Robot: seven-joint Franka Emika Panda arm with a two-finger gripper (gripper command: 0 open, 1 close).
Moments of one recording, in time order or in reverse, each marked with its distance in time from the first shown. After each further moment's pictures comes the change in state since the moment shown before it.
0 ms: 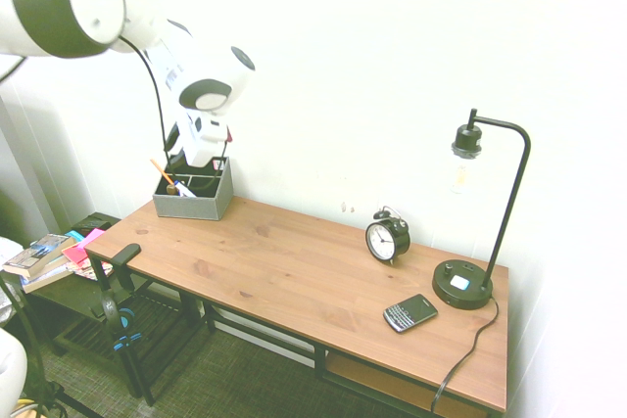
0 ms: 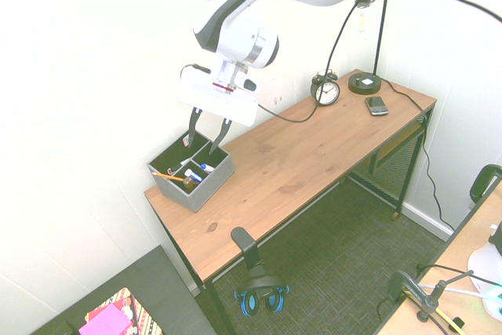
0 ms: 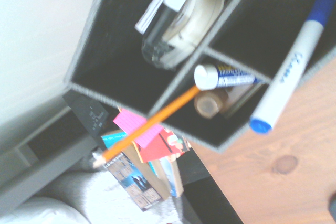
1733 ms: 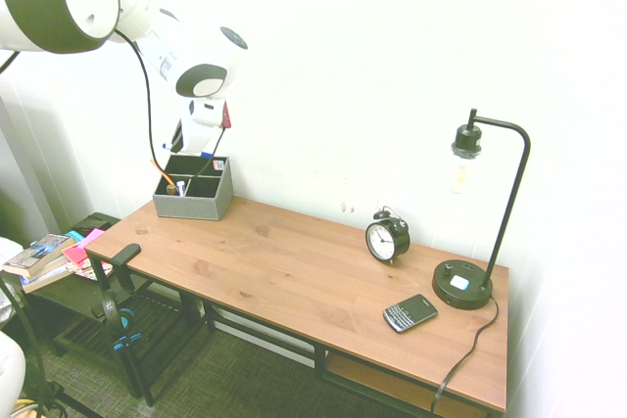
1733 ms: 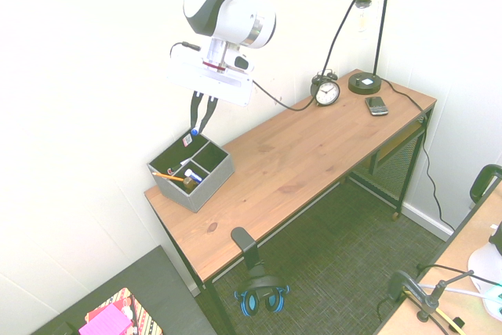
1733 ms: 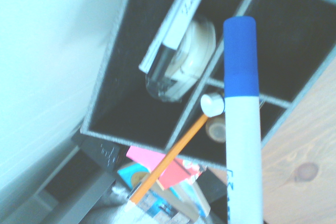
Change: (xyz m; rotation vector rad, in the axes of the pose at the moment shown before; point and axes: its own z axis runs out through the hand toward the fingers) arm 0.010 -0.032 0.012 0.050 -0.052 0.247
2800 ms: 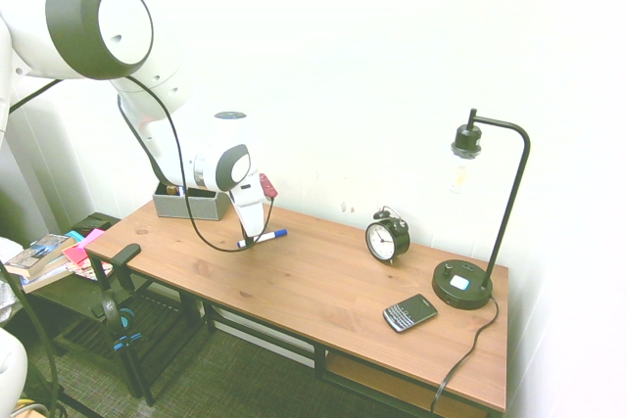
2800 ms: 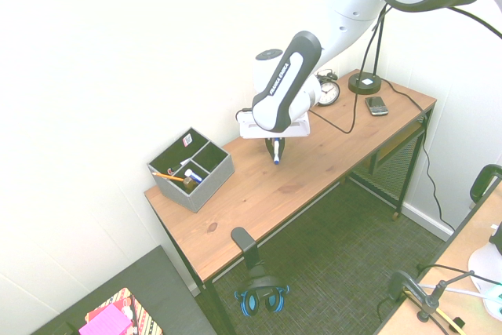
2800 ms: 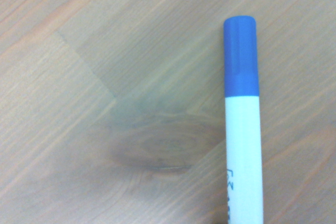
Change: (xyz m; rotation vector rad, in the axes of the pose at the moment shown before) arm 0.199 0.031 0.052 0.128 0.690 -0.073
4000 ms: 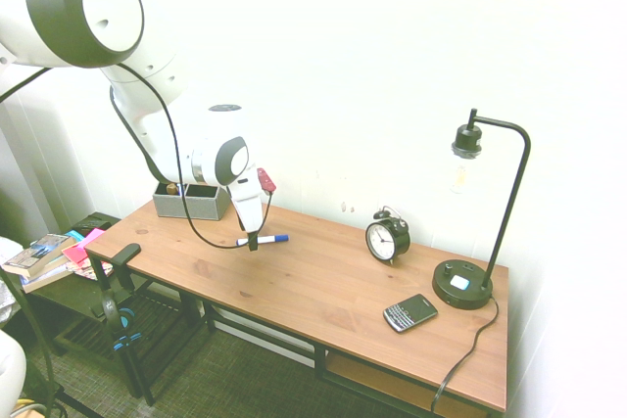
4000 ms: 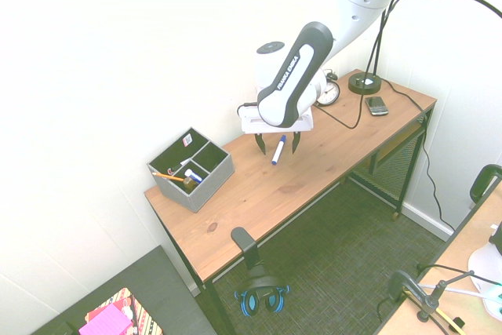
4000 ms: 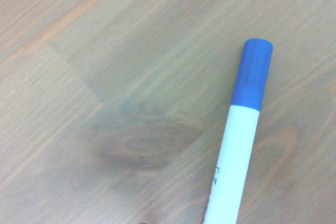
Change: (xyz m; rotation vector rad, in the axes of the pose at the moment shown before) arm 0.003 0.008 -0.018 0.012 0.030 0.005
